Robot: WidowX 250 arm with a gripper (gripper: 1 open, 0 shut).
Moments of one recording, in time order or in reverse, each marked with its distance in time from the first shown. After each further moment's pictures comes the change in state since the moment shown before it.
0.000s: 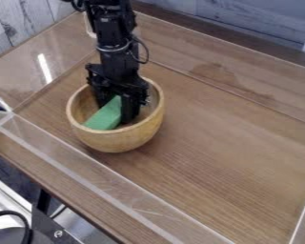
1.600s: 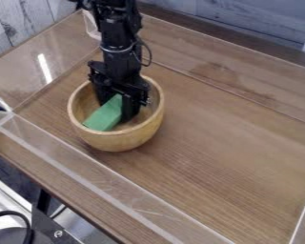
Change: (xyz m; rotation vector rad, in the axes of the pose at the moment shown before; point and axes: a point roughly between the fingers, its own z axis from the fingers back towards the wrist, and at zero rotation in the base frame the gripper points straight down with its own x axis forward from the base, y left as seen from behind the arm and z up) arm -0.004 -0.003 -0.007 0.027 0.031 -0.009
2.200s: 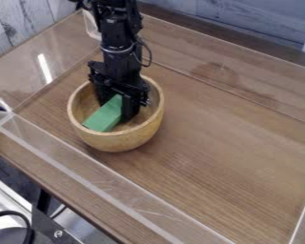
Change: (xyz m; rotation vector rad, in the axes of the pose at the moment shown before) arm -0.003 -0.002 -0.001 -0.009 0.020 0.002
